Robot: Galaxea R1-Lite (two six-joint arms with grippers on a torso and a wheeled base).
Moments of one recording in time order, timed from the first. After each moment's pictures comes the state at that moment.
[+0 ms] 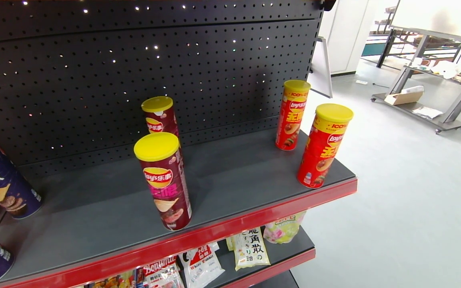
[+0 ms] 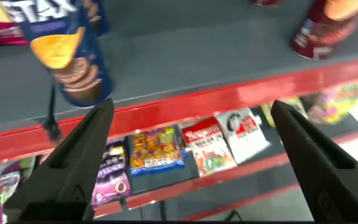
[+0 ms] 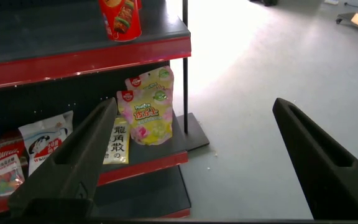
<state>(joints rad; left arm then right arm) -0.04 0.08 -0.23 0.34 0.13 -0.06 0.00 0.00 0.00 0.00 0.03 -0.01</state>
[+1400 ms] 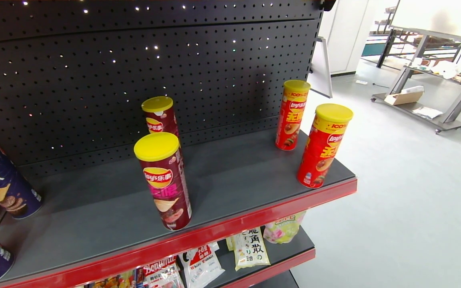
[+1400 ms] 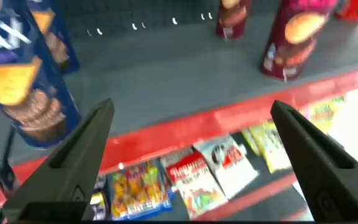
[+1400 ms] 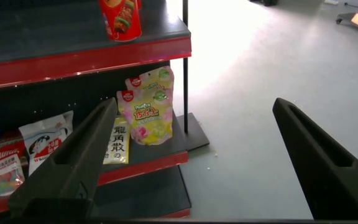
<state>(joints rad) 0.00 0.00 0.00 0.00 -0.02 -0.01 0.00 0.00 0.00 0.00 0.03 -0.01</state>
